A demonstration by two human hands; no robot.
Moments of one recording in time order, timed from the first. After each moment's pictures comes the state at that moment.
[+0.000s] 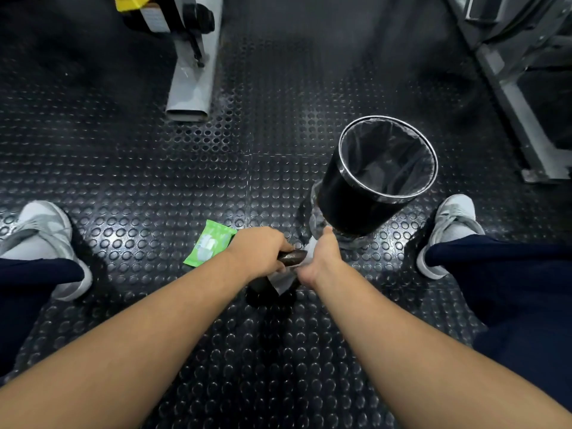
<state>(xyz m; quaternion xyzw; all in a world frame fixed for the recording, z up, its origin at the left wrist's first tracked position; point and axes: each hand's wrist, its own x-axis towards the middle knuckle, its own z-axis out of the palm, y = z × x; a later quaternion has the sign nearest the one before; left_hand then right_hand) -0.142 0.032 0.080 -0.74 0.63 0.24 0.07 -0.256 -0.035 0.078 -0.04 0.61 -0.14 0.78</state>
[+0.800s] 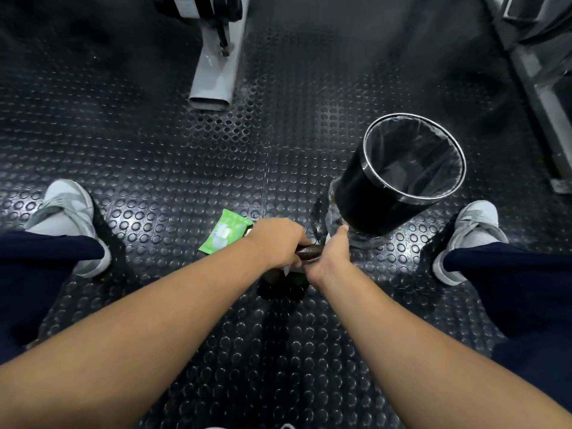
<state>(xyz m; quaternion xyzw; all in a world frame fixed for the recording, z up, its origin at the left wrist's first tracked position) -0.138 0.029 0.082 -0.73 0.63 0.25 0.07 -0.248 -0.023 0.073 -0.05 0.65 -0.15 0.74</state>
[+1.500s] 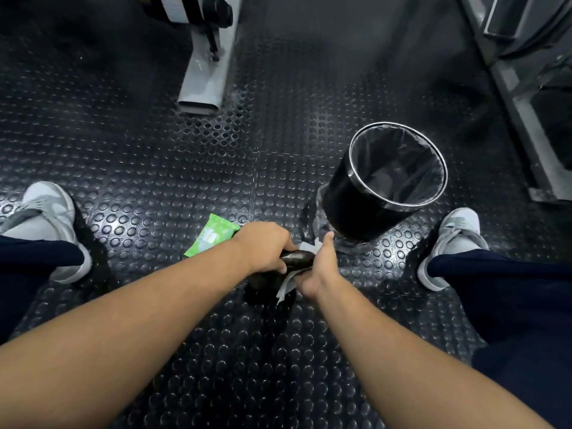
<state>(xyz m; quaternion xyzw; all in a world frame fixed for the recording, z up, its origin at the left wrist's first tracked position) -0.137 0.026 0.084 -0.72 0.64 0.25 0.07 -0.263 -0.023 0.070 -0.06 0.59 -0.13 0.79</state>
